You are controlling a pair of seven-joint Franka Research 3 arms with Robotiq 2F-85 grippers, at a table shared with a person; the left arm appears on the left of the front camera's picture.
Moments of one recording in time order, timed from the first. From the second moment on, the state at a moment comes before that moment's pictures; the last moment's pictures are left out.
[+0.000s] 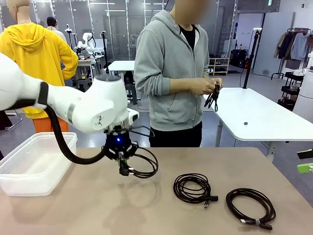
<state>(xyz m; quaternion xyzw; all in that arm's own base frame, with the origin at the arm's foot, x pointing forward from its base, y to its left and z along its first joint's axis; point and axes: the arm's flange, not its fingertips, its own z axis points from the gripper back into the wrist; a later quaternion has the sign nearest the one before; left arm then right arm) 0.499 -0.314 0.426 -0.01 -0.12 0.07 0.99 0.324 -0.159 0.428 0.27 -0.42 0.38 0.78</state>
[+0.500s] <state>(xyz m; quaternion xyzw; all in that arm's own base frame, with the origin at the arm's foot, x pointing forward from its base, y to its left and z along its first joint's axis) 0.497 -0.312 0.433 -0.01 -0.12 0.04 0.99 0.324 -0.159 0.428 0.27 -0.42 0.38 0.78</state>
